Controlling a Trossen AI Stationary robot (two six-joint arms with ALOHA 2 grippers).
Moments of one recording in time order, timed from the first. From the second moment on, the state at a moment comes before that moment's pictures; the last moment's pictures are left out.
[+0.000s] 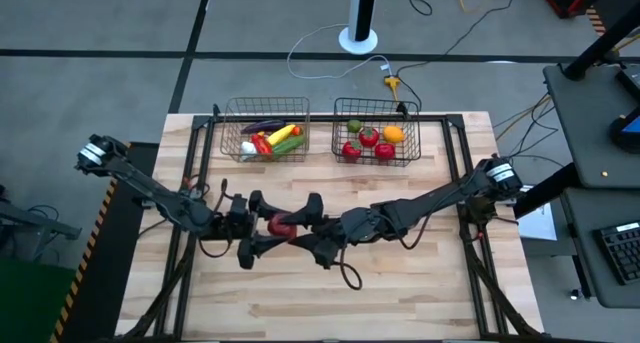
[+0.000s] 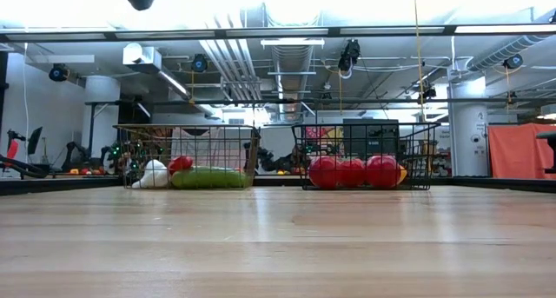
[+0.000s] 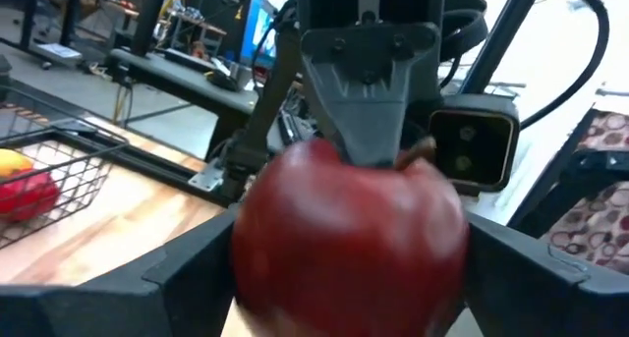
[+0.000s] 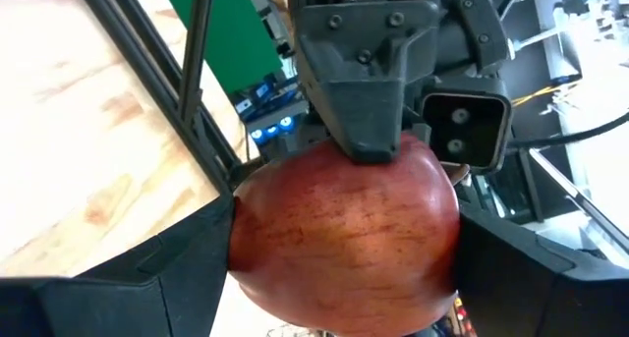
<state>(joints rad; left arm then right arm) -0.56 1.11 0.57 0.64 -0.56 -0.39 0.30 1.81 1.45 0.20 0.33 -1.05</state>
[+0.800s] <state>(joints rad) -0.56 0.92 0.59 0.22 -0.66 -0.43 0.20 1.73 1.45 0.19 0.56 -1.05</state>
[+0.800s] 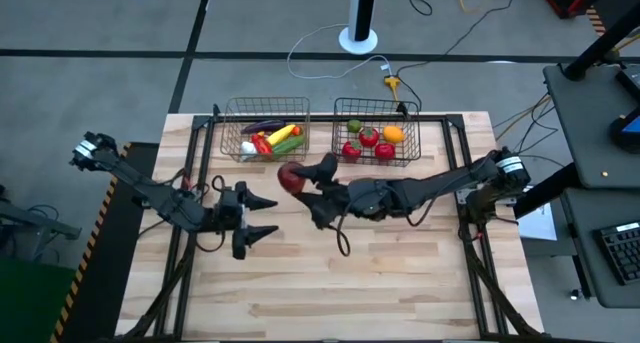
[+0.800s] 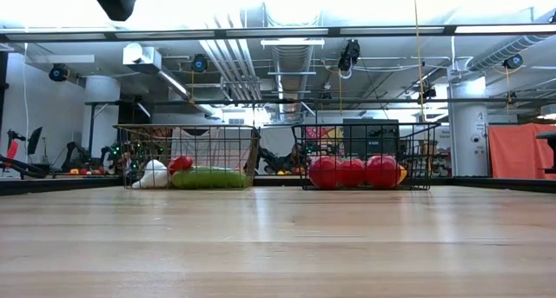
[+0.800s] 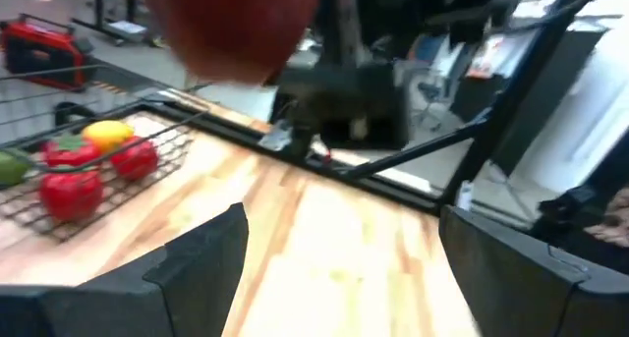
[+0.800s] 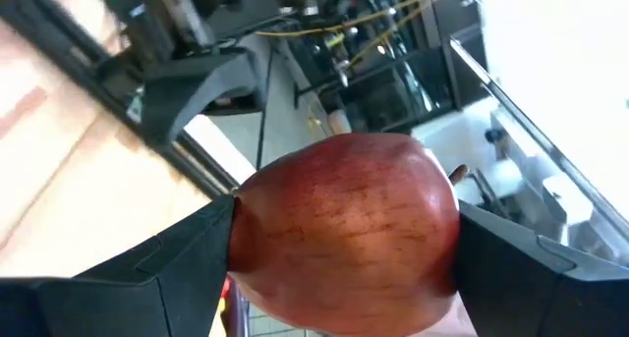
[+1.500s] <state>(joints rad) -0.56 0.90 0.59 -0.26 -0.81 -0.52 -0.19 1.77 1.62 -0.14 0.25 -0.26</state>
